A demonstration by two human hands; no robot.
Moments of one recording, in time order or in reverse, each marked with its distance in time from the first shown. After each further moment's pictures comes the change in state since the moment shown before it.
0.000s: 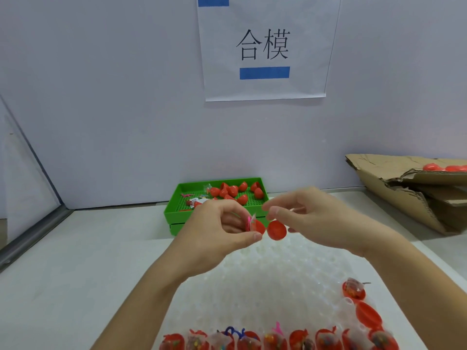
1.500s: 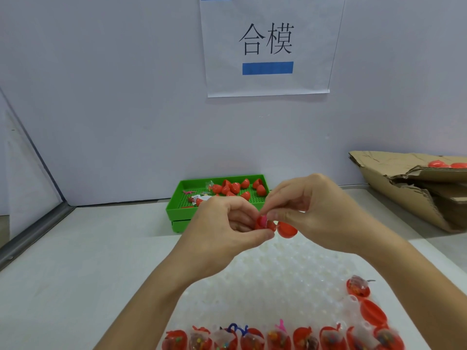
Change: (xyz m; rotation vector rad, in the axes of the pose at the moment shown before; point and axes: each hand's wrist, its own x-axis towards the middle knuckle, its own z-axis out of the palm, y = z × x) left_hand -0.007 0.006 0.005 -0.002 0.024 0.074; right_hand -0.002 -0.005 0.004 0.070 0.129 -0.369
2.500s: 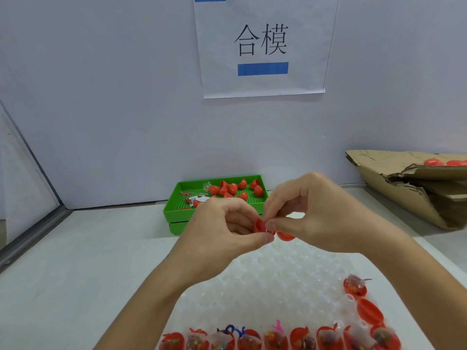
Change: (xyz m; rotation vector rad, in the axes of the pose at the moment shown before) left_hand -0.002 0.002 0.001 -0.002 -0.033 0.031; right_hand -0.004 -0.009 -0.007 -0.013 -0.084 0.011
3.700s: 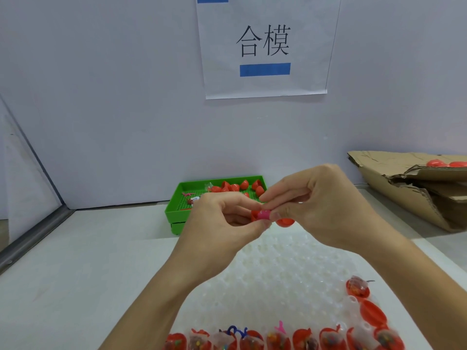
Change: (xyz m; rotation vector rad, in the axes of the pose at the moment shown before) left_hand -0.002 0.008 0.003 -0.070 0.146 0.024; right_hand 0.002 -0.008 0.004 0.086 0.198 0.031
